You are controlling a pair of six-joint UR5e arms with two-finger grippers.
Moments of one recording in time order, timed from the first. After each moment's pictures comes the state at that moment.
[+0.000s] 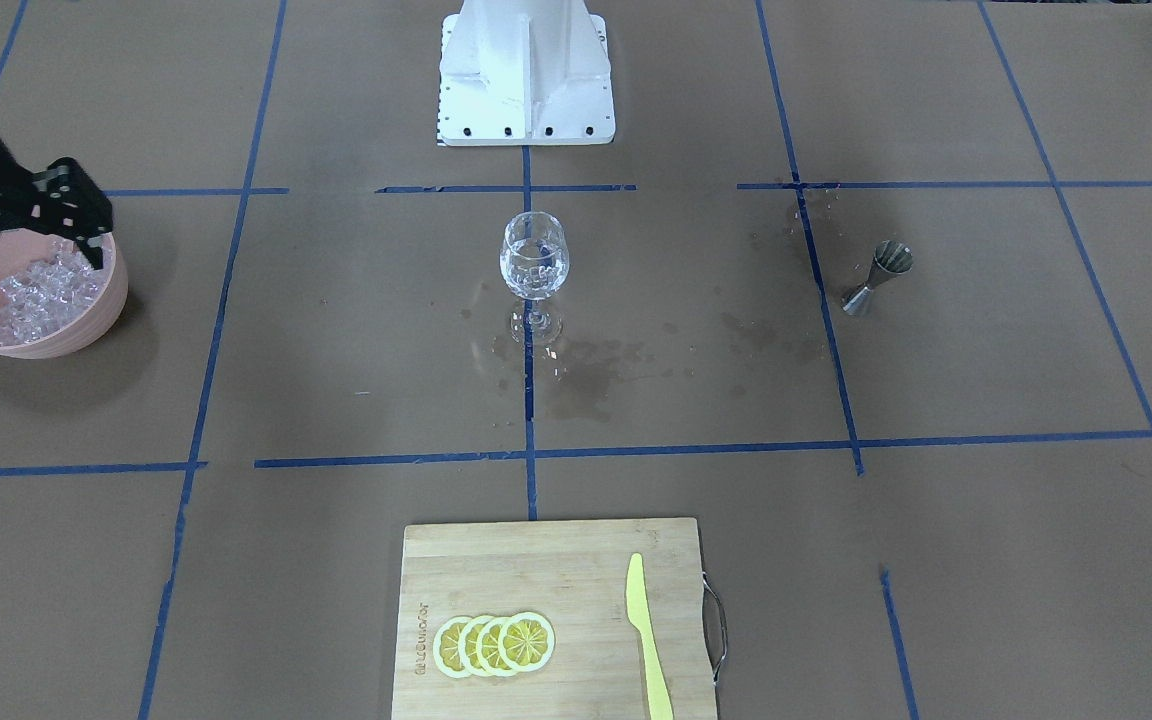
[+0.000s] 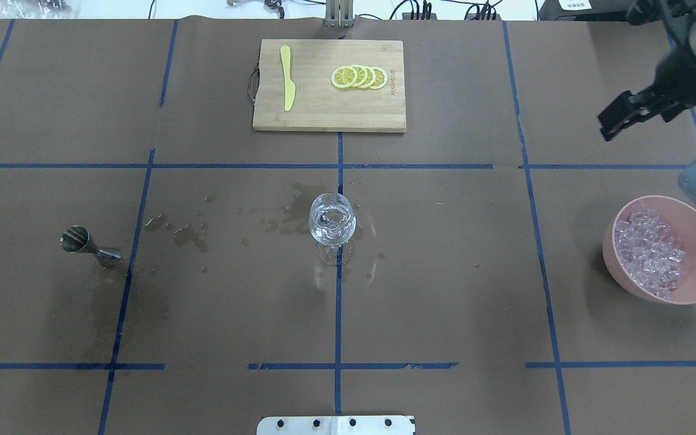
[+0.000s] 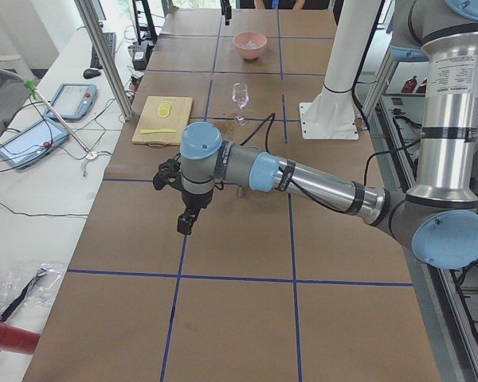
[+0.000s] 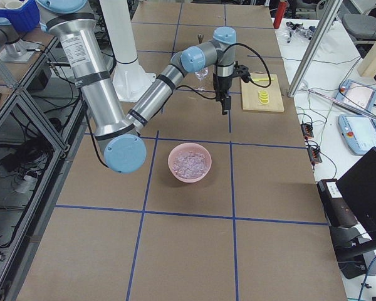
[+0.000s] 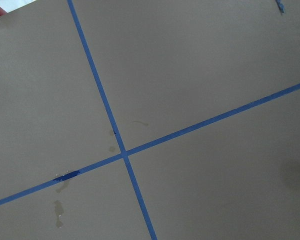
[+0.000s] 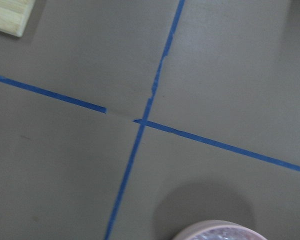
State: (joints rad) left arm -1.56 -1.57 -1.87 -1.53 -2.33 0.16; right arm 1.13 -1.25 2.07 -2.00 2.13 0.27
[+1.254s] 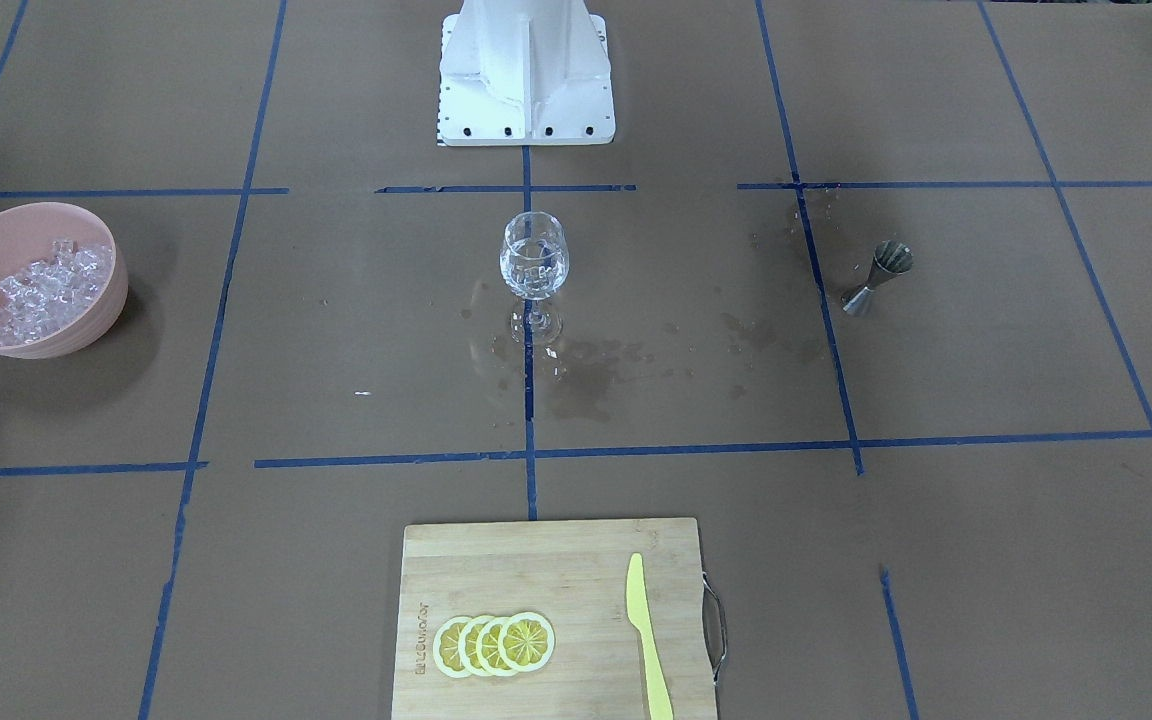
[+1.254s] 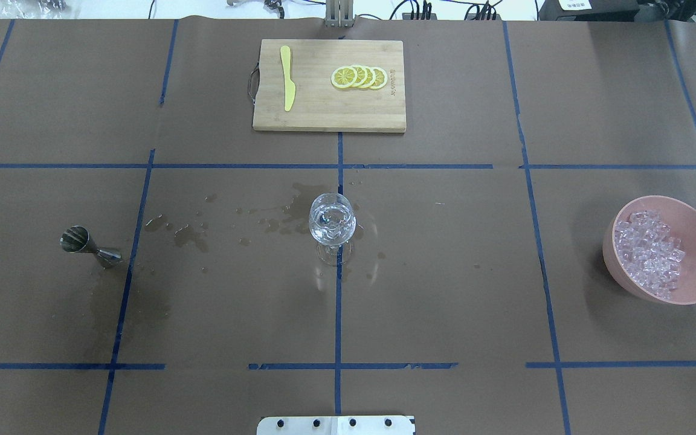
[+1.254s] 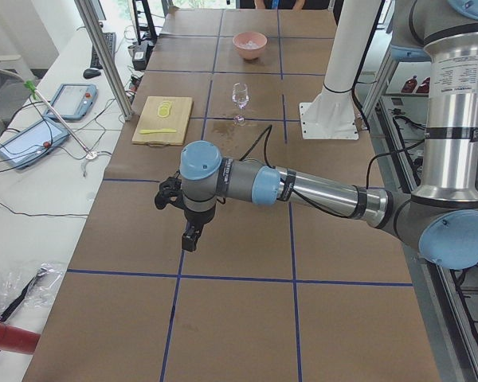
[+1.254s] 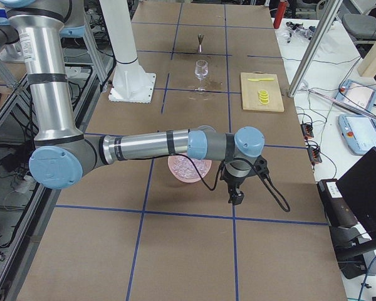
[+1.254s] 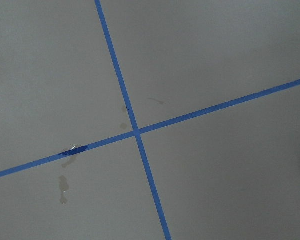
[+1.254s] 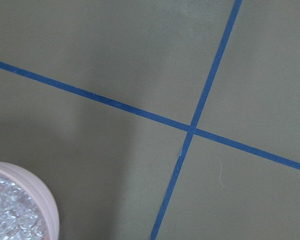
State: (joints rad) left arm -1.58 -1.54 -1.81 -1.54 -2.33 0.17; right arm 1.55 -1.45 1.56 -1.71 2.34 -0.32
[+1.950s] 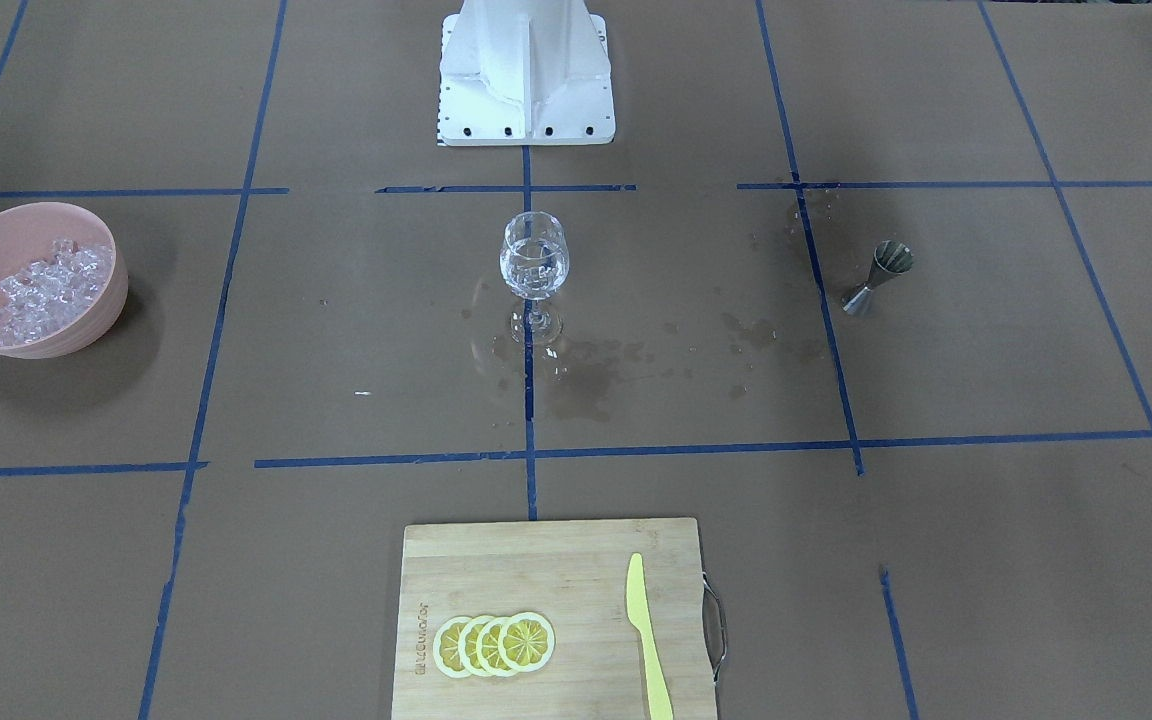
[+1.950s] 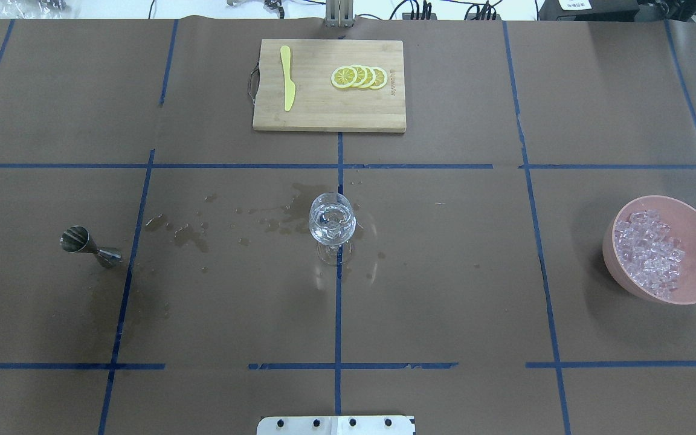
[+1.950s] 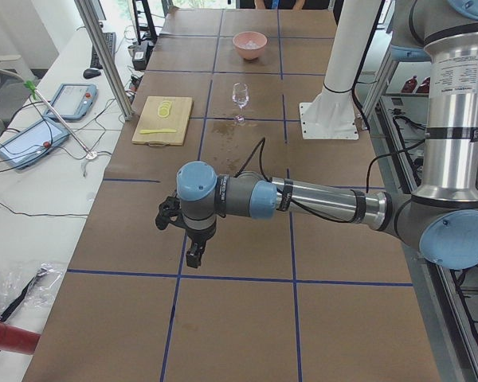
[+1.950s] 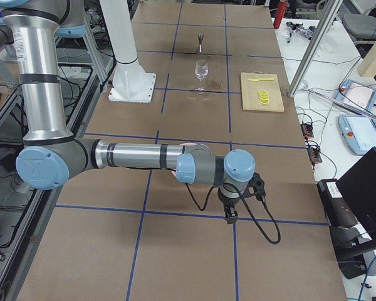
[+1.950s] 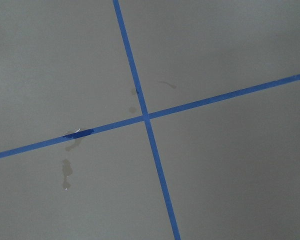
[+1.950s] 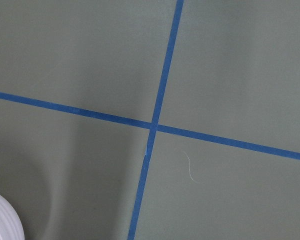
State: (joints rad) left arm -1.58 -1.54 -1.72 -1.53 -2.34 0.15; right arm 1.62 -1.49 1.51 -1.60 2.37 -0.22
